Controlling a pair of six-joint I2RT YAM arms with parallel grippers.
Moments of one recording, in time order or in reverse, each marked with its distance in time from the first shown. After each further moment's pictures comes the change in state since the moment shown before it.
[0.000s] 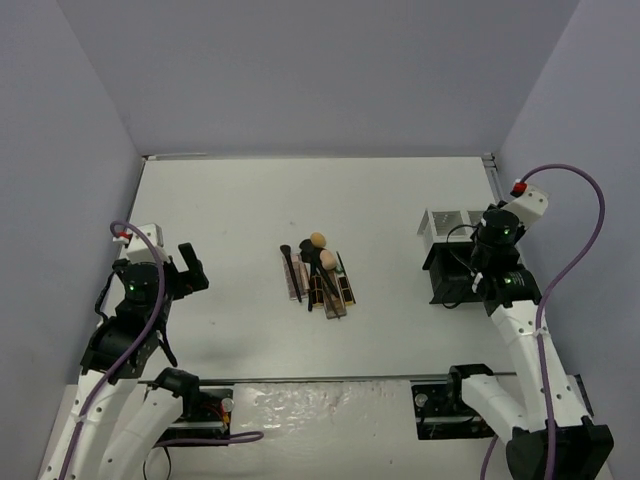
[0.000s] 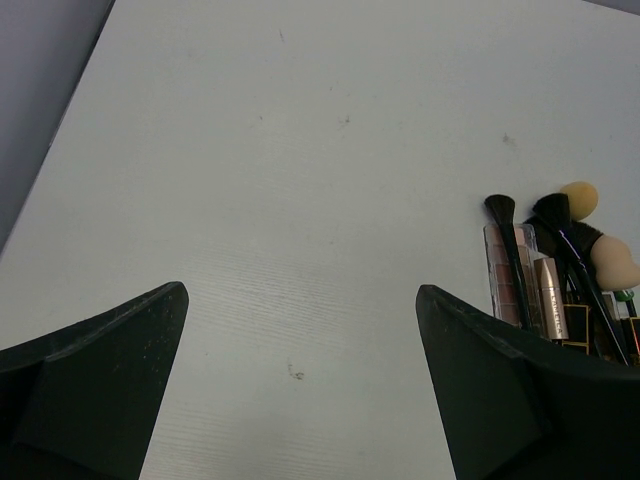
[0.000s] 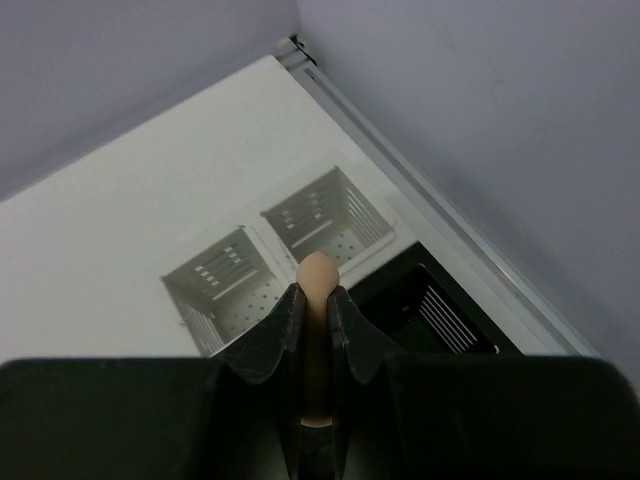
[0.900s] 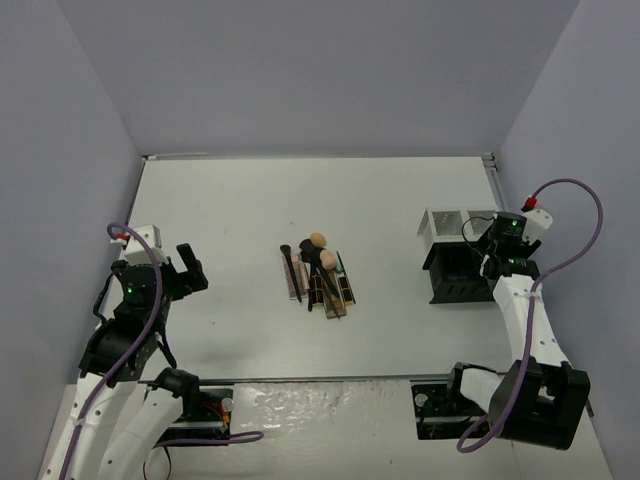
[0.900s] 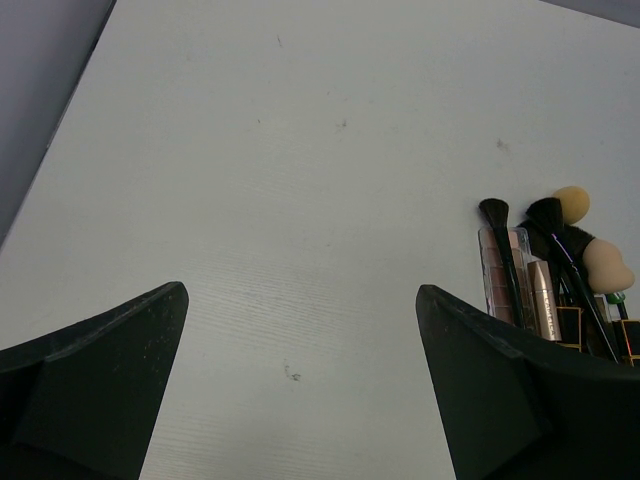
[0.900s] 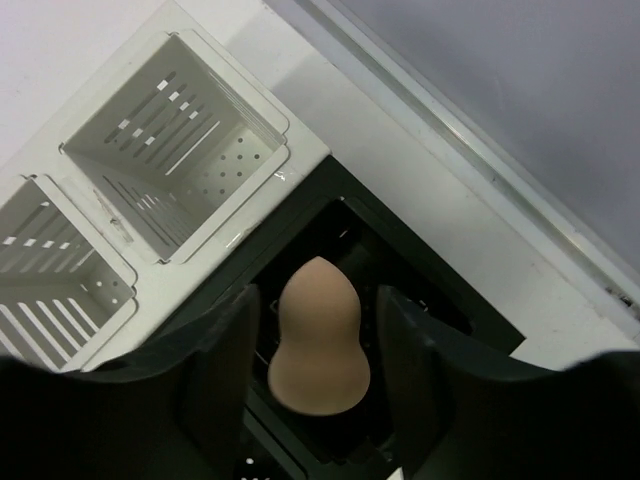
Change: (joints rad) left arm -0.001 -0.018 -0.002 0.000 0.000 -0.007; right arm -0.299 0.224 -0.081 -0.061 -0.200 0.124
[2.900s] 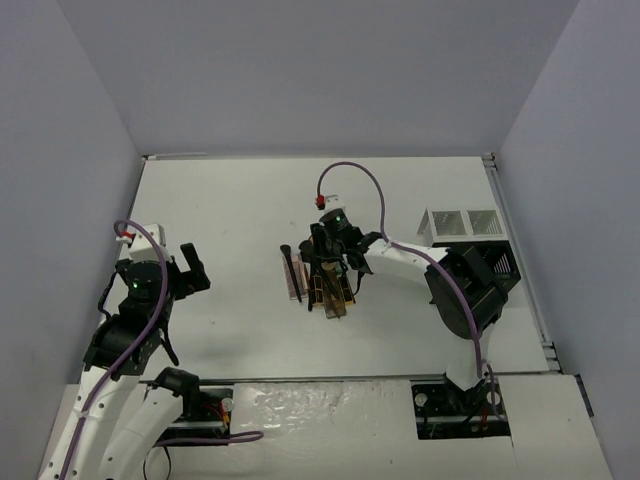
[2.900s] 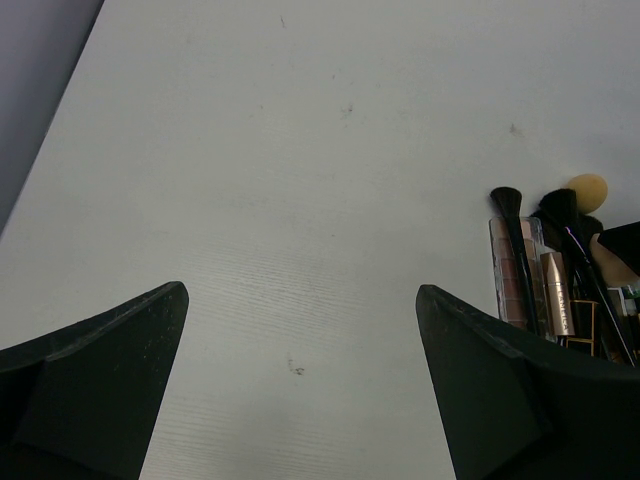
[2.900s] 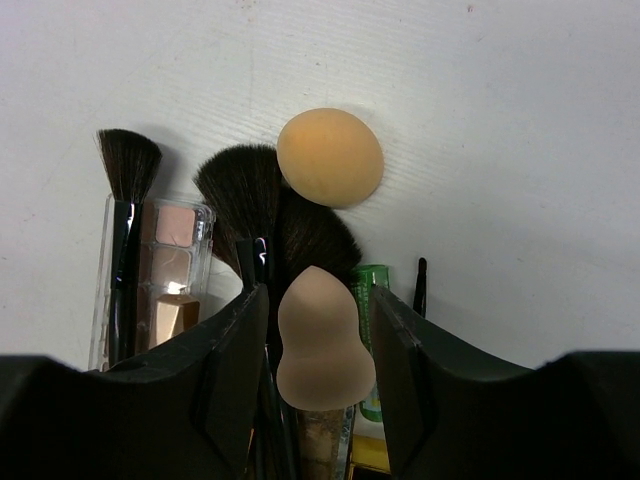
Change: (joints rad) left arm 0.001 0.026 -0.012 0.000 0.001 -0.002; right arm 0.908 0.747 0.378 0.278 -0.218 -0.083
